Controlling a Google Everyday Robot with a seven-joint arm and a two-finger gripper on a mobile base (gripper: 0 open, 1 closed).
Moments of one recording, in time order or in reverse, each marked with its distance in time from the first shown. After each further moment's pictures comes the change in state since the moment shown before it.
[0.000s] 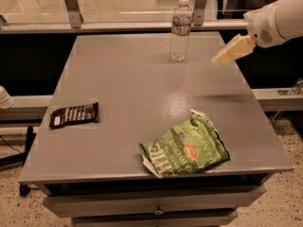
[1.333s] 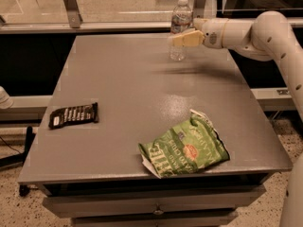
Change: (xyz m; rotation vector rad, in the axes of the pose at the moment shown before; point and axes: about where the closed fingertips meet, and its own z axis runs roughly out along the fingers) arm -0.080 -0.015 0.147 -0.227 -0.564 0.313
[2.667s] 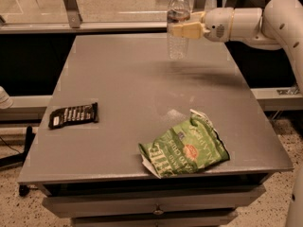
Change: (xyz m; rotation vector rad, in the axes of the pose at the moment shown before) arm -0.036 0.058 -0.022 -0.202 -0.006 -0.059
